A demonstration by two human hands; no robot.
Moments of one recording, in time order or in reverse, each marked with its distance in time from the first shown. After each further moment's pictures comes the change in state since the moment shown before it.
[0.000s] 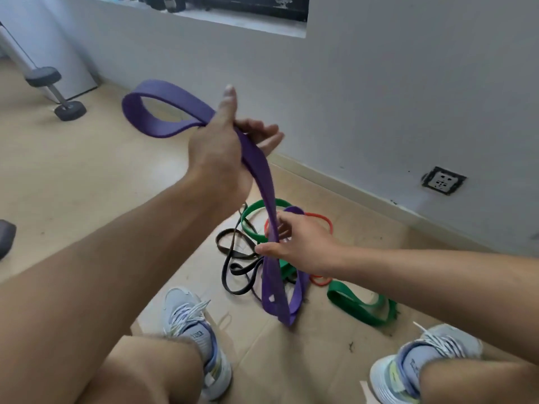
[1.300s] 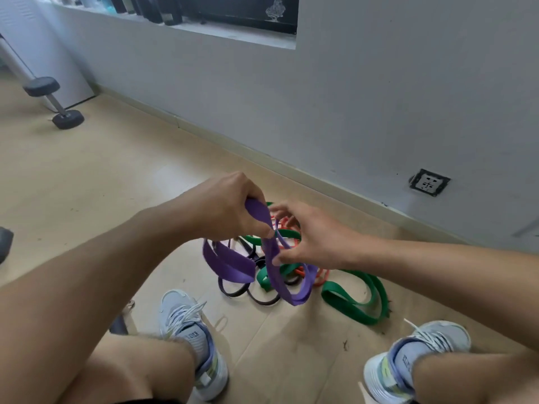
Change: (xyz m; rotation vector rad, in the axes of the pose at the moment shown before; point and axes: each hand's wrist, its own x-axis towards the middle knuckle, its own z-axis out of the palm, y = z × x) left_hand -0.018 0.004 -0.045 1.892 -0.639 0.276; right_hand -0.021 0.005 -0.036 -0.212 -0.021 -0.162
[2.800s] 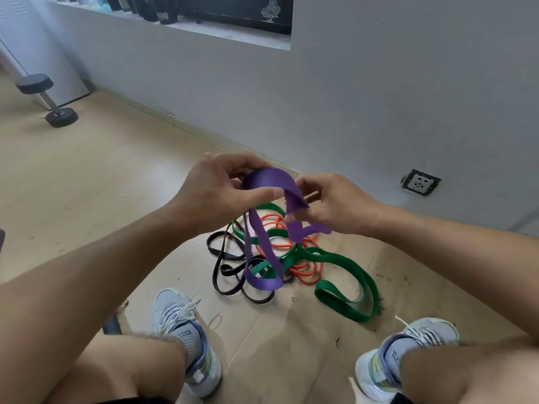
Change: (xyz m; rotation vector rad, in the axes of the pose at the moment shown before) left_hand -0.004 0.010 0.009 -0.602 0.388 0.116; right_hand -0.002 0.005 -0.056 0.160 0.125 -0.034
